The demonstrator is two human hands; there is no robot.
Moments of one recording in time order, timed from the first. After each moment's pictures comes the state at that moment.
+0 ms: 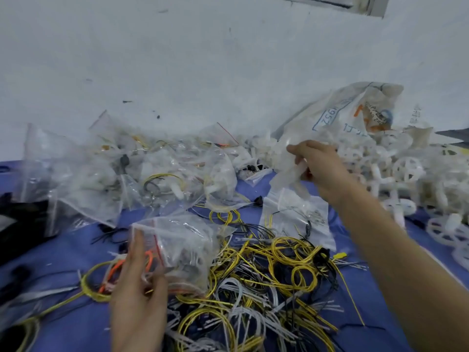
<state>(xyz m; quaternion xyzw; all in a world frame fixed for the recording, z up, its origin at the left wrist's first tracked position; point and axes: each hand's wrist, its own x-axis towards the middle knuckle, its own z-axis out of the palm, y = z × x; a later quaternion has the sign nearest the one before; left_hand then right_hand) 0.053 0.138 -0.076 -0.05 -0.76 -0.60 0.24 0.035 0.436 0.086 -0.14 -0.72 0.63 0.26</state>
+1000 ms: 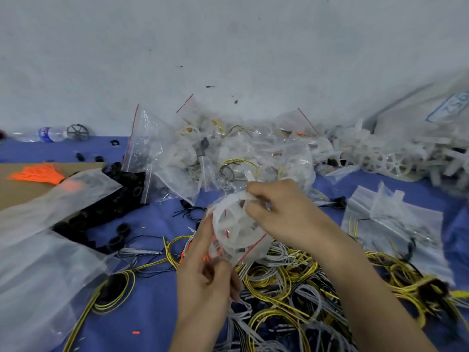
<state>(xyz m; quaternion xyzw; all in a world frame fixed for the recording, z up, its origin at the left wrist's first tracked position) 0.072 0.129 -0.034 -0.04 -0.66 -0.74 0.15 0.021 0.268 0.042 0.22 -0.91 0.33 0.11</state>
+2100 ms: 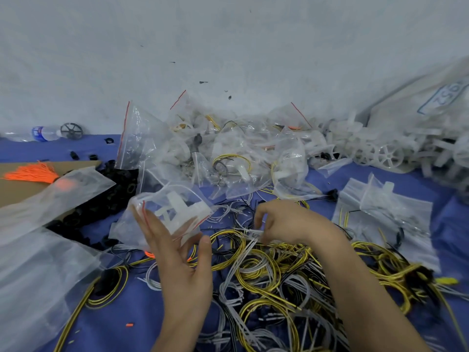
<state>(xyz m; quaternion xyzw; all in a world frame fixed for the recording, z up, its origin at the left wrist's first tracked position) 0.050 0.121 -0.065 -0.09 -0.69 -0.61 0.37 0.000 0.296 0.012 0.10 -0.96 0.21 -0.13</state>
